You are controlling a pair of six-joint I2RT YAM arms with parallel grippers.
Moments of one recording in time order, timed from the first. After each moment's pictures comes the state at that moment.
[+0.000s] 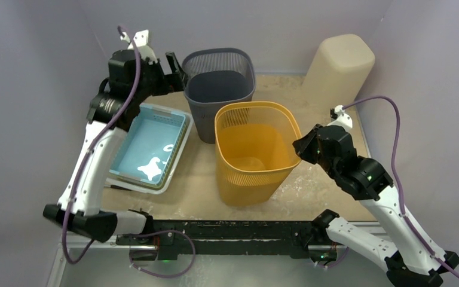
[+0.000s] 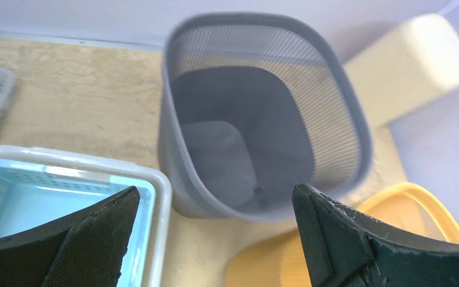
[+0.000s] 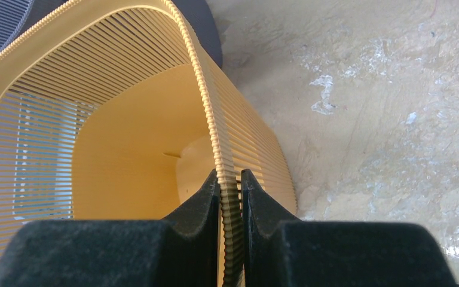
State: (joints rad) left arm -0.29 1.39 1.73 -0.70 -0.02 -0.37; right arm 0.64 0.80 1.14 -0.94 0.38 0.87
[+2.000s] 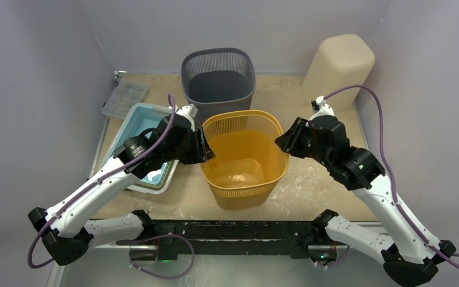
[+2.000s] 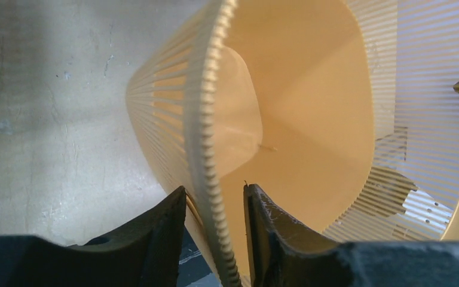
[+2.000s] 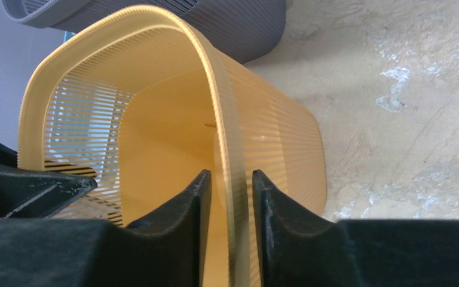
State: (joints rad) left arm -0.80 1.08 1.22 -0.88 -0.04 -0.80; right arm 0.63 0.90 1.19 -0.85 0.14 0.79
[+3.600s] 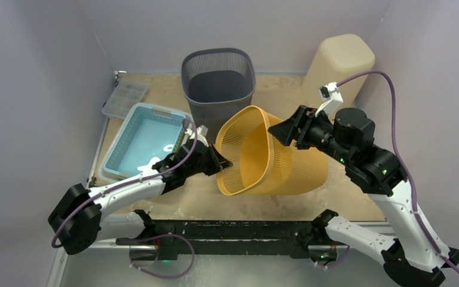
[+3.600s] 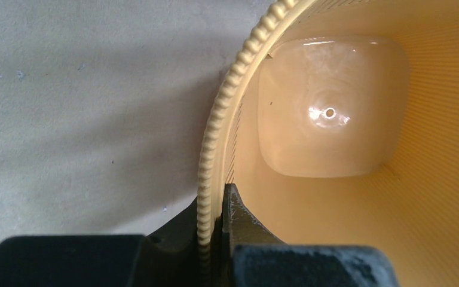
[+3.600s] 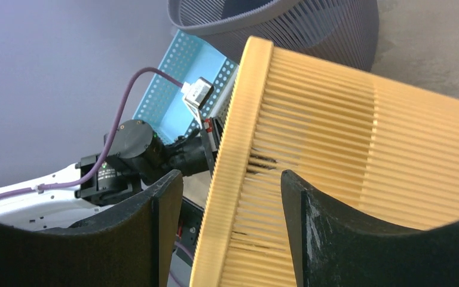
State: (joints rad) left arm -0.81 1.18 0.62 0.01 0.01 -1.06; right arm 0.63 0.90 1.40 -0.80 -0.05 0.67
